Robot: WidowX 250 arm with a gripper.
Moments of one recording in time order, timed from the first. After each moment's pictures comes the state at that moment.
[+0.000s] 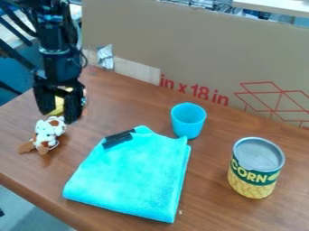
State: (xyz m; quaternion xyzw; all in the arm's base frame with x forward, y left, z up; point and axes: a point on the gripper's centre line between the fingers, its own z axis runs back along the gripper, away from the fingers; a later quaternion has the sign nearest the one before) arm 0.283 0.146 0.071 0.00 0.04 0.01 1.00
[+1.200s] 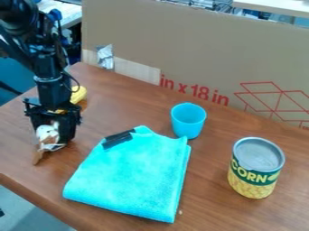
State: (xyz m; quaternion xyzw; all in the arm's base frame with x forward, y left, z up) arm 0.278 0.149 0.028 -0.02 0.05 0.11 0.99
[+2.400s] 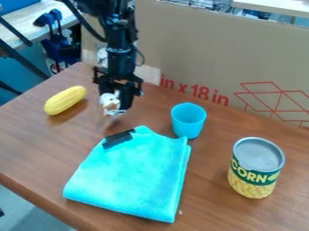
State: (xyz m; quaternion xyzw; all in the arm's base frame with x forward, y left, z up) arm 0.380 0.090 0.054 0.00 0.04 0.01 1.00
